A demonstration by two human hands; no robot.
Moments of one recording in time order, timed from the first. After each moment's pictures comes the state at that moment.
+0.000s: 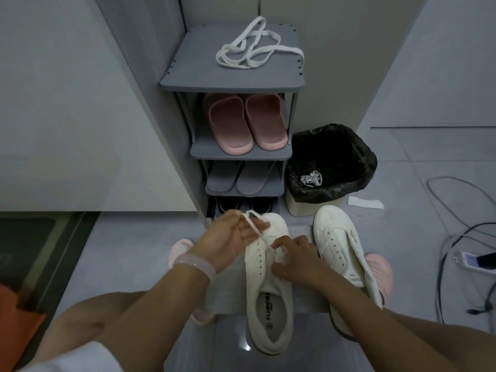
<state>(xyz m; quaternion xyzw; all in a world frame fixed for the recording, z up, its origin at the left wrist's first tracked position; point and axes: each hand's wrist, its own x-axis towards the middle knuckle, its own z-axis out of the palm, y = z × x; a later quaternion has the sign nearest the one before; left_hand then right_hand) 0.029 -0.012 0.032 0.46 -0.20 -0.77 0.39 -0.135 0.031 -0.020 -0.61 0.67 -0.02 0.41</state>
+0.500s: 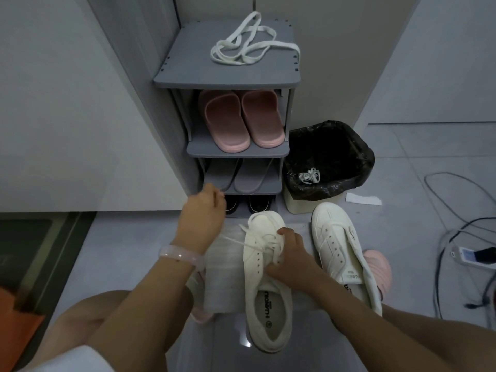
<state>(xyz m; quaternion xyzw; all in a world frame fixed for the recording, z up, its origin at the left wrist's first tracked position) 0.053 -0.036 0.040 0.68 -0.67 -0.18 0.24 -0.125 0.040 -0.020 -0.57 0.67 -0.12 0.45</state>
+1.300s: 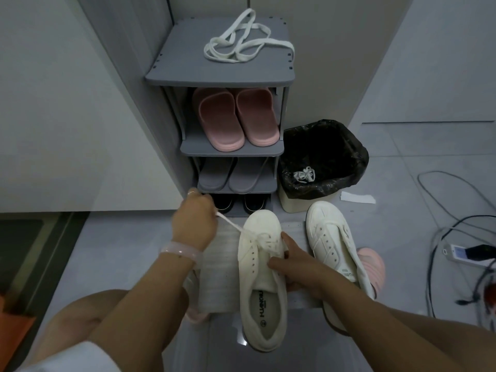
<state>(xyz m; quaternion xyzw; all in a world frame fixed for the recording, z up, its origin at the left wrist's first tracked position) 0.054 -0.035 0.034 0.68 -0.71 -0.14 0.06 -0.141 0.040 -0.006 -0.37 0.65 -0.12 0.65</state>
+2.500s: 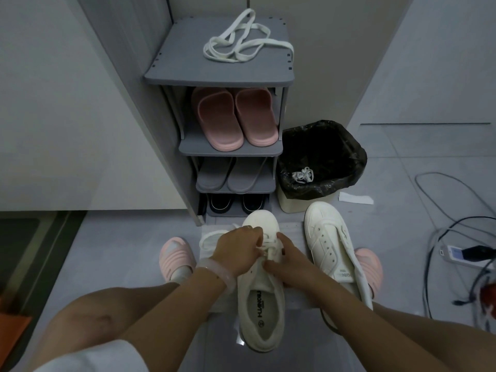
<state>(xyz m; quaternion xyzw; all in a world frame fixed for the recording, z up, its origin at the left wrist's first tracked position) 0.003 0.001 0.000 0.54 -0.80 -0.25 -0.03 -0.133 0.042 -0.011 -0.47 0.68 -0.12 0.55</state>
